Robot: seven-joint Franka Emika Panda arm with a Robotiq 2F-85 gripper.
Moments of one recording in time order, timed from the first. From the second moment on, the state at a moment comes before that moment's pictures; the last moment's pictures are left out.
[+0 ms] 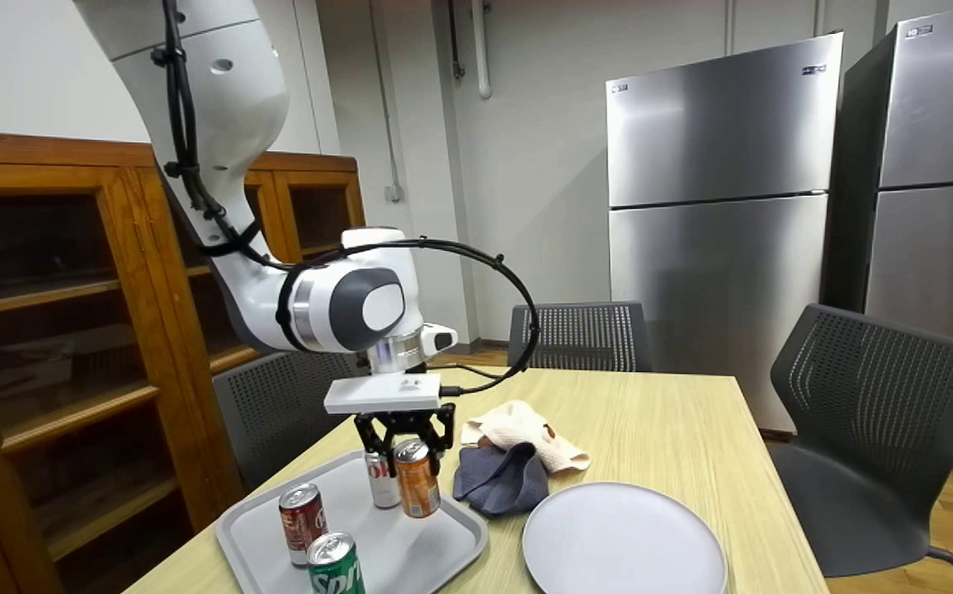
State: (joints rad) arm -0.12 0.23 0.02 -2.49 -0.03 2.77 -0.36
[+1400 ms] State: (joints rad) arm -0.24 0.39 -0.26 -2.23 -0.03 2.73 -0.12
